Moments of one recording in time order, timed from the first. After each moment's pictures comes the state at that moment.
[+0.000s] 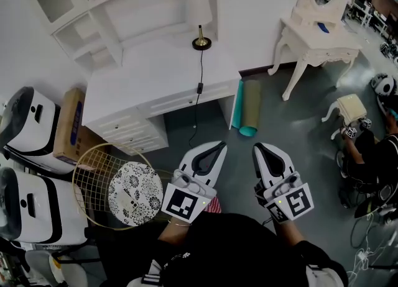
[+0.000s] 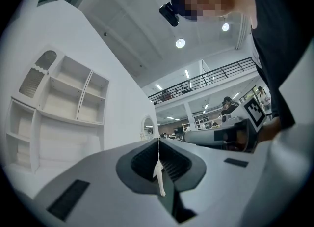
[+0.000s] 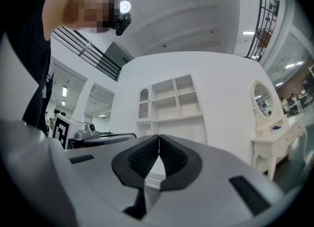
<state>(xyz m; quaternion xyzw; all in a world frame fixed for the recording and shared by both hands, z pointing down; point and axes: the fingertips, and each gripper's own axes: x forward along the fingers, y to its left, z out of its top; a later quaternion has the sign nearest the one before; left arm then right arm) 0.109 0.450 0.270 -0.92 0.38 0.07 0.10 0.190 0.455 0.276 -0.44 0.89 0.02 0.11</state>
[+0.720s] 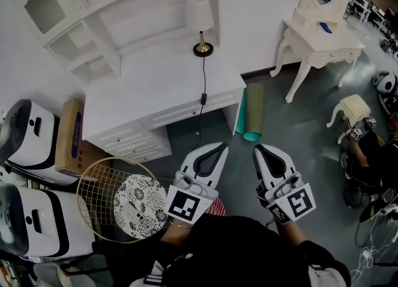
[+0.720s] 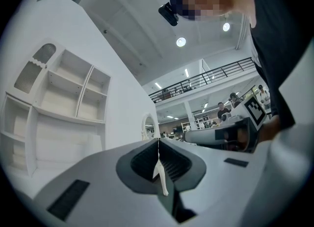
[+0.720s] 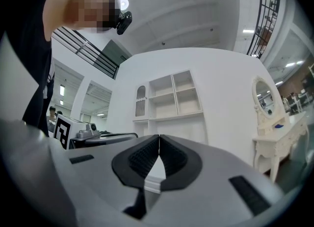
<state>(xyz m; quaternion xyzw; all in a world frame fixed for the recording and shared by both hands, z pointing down) 0.090 0.382 0.268 -0.92 0.38 0.06 0.10 0.167 0.391 0.274 -0.45 0.89 0.01 0.11</state>
